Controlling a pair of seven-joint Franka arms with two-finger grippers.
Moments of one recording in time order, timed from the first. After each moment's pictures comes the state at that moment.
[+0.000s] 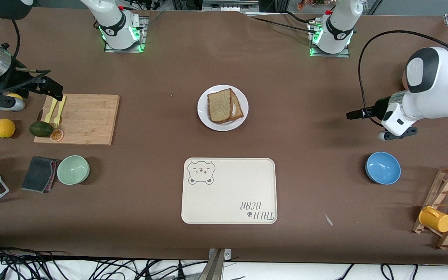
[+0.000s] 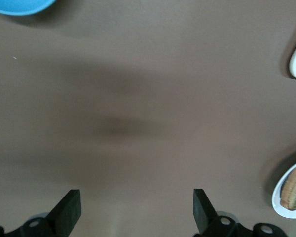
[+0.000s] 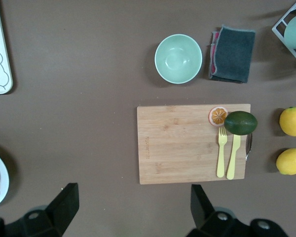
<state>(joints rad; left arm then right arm) 0.08 0.11 -0.06 -2.05 -0.26 1.86 -0.11 -0.10 0.02 0.18 -1.65 -0.05 1.61 0.14</state>
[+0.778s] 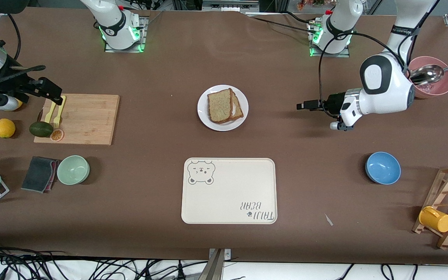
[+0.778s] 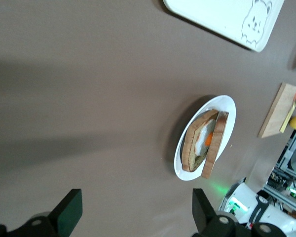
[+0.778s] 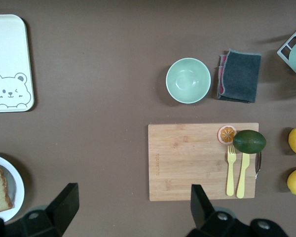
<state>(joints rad) 0.00 0.16 -0.12 -2.32 -0.89 2.05 0.37 -0.10 0.02 0.19 -1.63 -0.03 1.66 0.14</state>
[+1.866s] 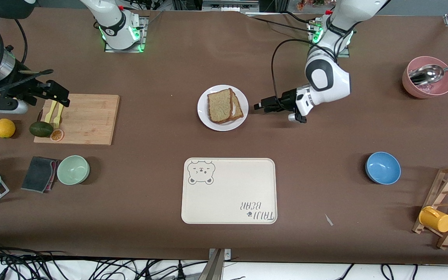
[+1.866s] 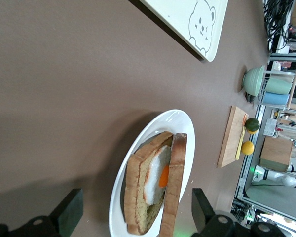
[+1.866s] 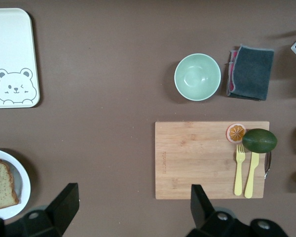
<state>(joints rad) -0.33 0.32 -0.19 -2.37 -1.77 2.41 0.86 -0.09 0.03 0.19 -1.63 0.00 1.66 0.14</state>
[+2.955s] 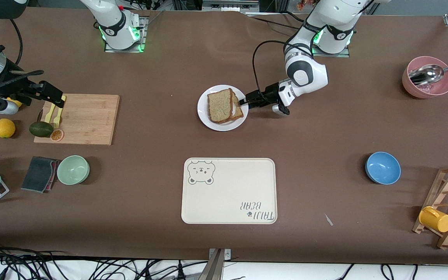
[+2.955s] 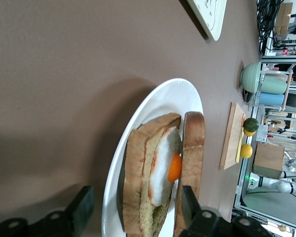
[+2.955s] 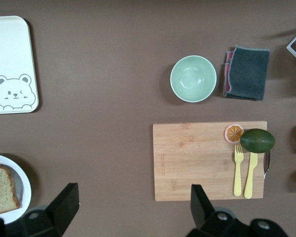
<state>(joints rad) -0.41 0.42 -0.24 -2.36 -2.10 2.44 1.13 -0.09 0.03 0.17 -1.62 0.00 1.67 0.14</state>
